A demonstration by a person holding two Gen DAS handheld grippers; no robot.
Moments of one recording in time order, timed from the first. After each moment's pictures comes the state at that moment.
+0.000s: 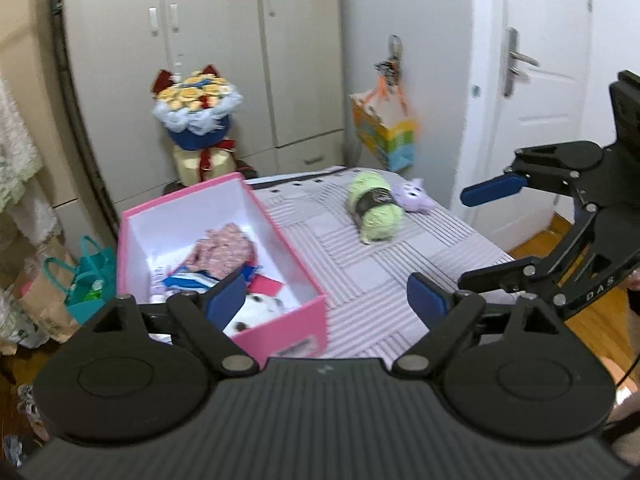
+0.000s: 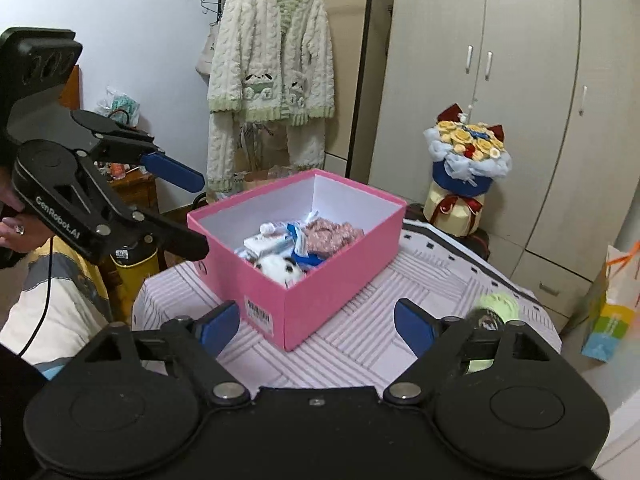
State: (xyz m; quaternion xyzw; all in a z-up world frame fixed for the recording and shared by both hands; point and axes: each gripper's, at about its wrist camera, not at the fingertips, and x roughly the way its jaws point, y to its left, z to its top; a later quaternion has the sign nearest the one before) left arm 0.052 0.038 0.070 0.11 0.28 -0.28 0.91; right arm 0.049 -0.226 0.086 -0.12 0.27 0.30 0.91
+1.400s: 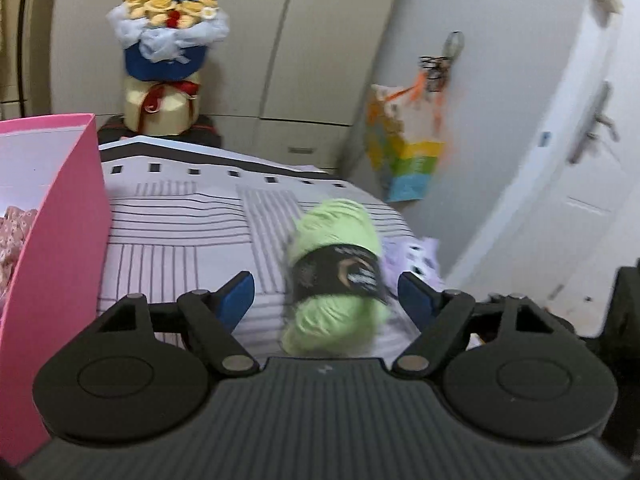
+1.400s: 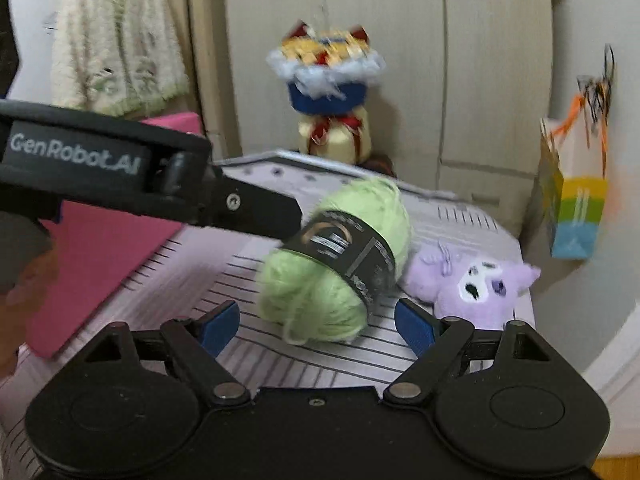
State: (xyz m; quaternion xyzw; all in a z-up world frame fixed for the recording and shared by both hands) left arm 0.246 -0.137 -0.046 -0.07 0.33 -0.24 0.91; right arm 0.226 -0.322 -0.064 -0.01 0.33 0.16 0.93
